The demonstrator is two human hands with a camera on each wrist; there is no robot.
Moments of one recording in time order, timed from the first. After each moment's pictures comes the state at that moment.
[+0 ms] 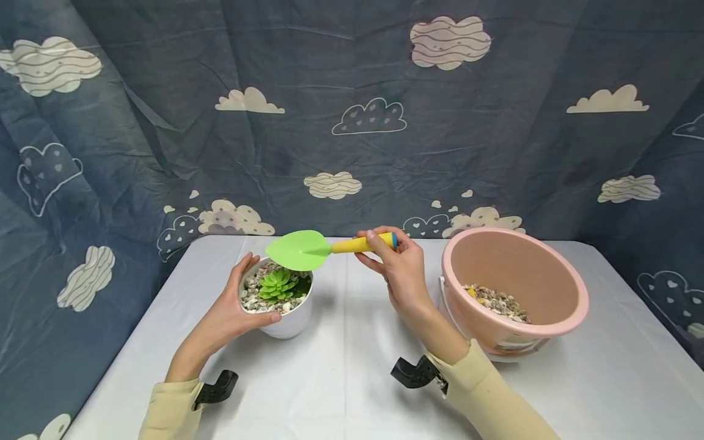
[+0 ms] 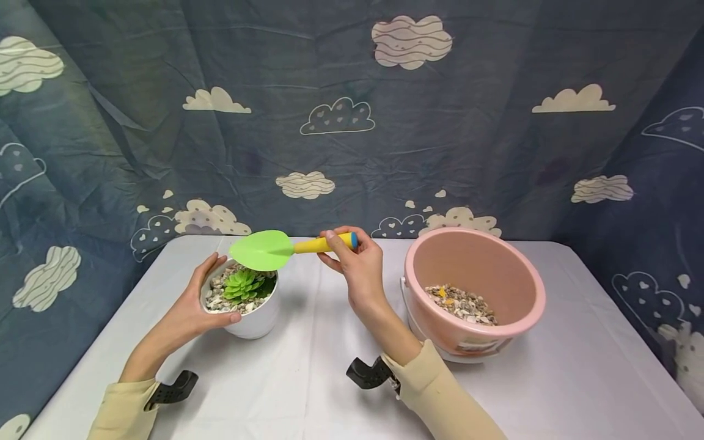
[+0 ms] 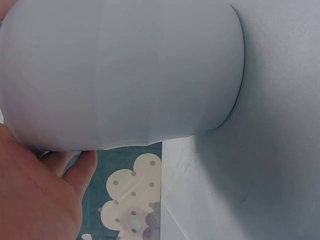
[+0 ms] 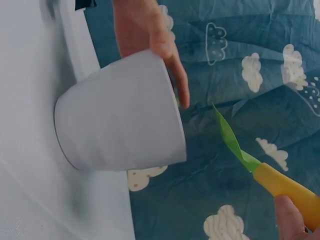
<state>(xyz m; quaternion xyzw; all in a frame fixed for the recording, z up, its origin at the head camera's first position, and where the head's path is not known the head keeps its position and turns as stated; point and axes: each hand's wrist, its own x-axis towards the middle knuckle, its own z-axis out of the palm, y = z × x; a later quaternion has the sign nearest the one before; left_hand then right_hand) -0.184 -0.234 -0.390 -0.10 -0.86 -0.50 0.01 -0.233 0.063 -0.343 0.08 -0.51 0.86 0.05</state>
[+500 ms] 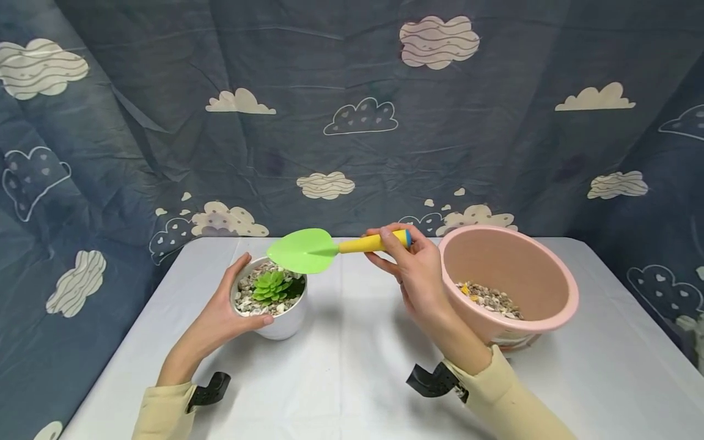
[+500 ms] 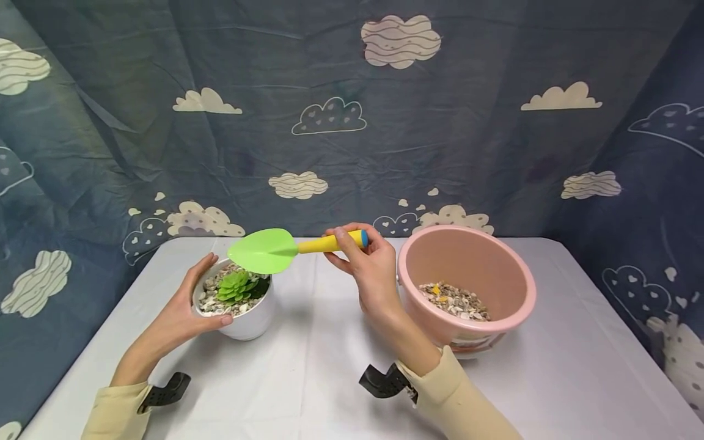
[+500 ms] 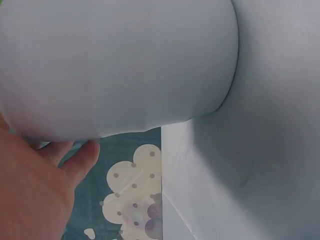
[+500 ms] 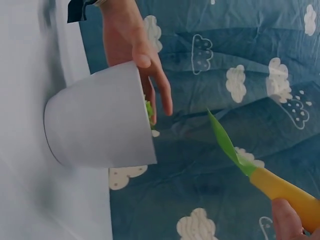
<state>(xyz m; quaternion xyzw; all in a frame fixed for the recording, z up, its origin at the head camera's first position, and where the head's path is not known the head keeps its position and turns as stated) -0.182 -0.236 -0.389 -0.11 -0.86 -0.51 0.01 -0.210 0.090 -0.322 0.11 -0.52 0.85 0.05</state>
